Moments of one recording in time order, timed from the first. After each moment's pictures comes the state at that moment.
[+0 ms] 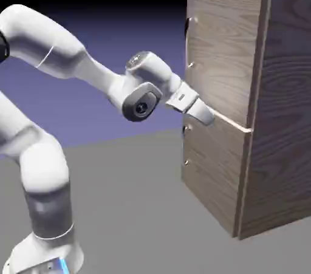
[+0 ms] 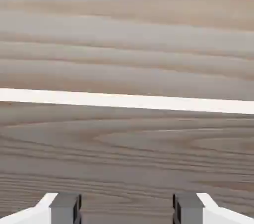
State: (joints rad) arm -0.03 -0.61 0.06 -2.79 0.11 3.04 0.86
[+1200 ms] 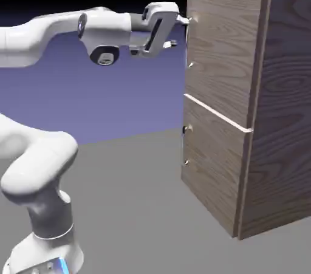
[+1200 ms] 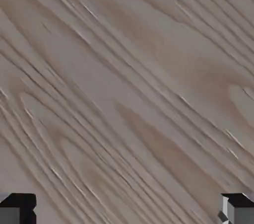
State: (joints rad) arm -0.64 -1.09 0.86 -2.47 1.59 3.03 2.42
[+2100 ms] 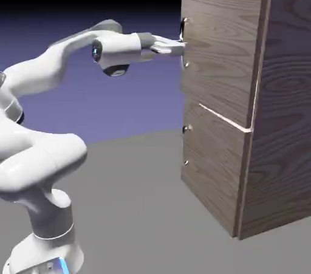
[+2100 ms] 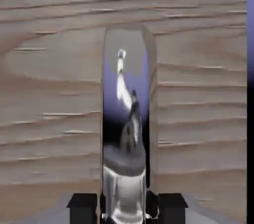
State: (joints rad) arm -0.96 -1.49 1.02 -2.47 2.18 2.61 2.89
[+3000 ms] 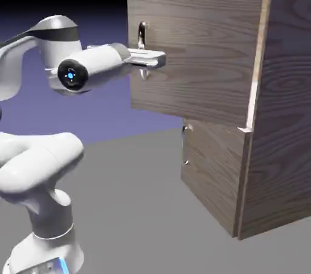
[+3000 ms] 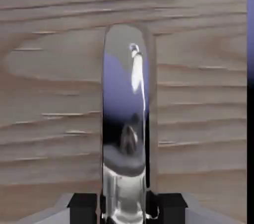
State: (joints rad) arm -0.83 -1.51 0.21 -2.92 1.78 1.62 2.51
